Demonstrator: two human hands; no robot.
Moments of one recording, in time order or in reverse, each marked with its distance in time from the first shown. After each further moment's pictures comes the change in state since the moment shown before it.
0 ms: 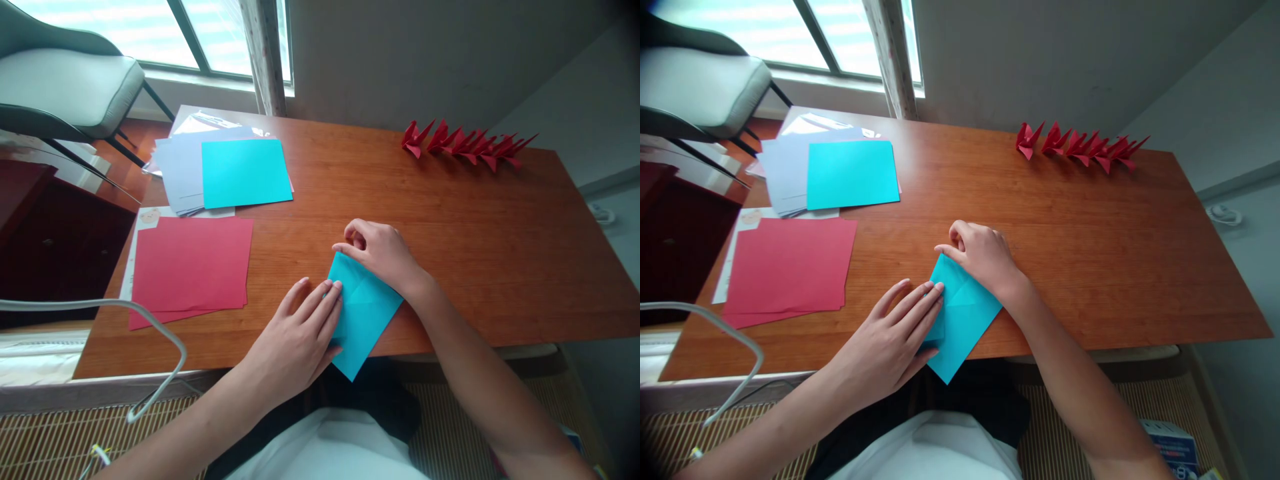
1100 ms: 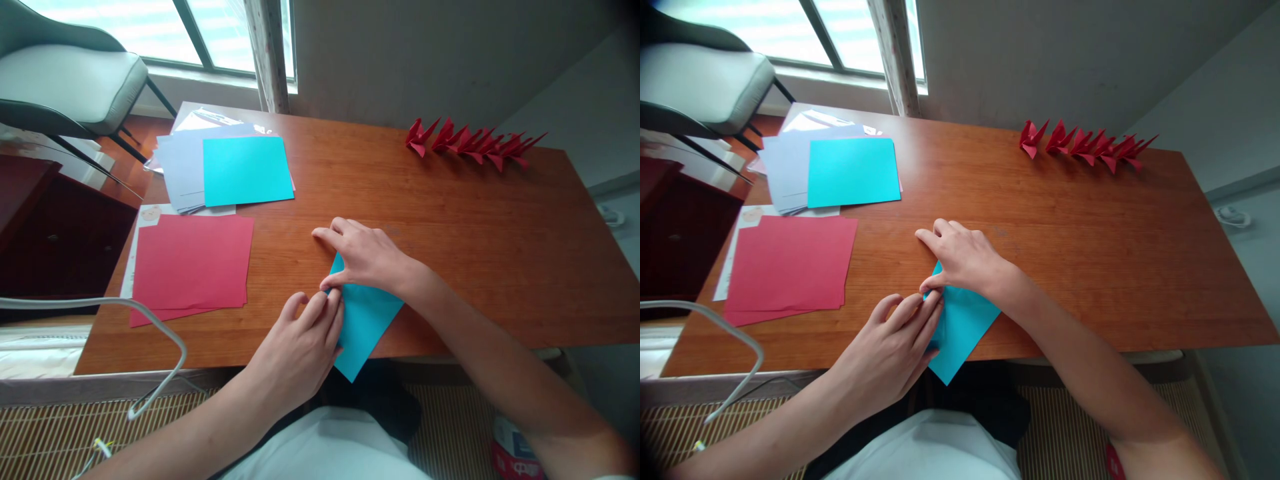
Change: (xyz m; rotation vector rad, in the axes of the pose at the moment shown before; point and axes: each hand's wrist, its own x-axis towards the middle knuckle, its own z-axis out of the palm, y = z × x) left_hand 0.006 0.013 -0.012 0.179 -0.095 -0.016; right_hand 0.011 -0.027 -0.009 -0.234 -0.295 -0.295
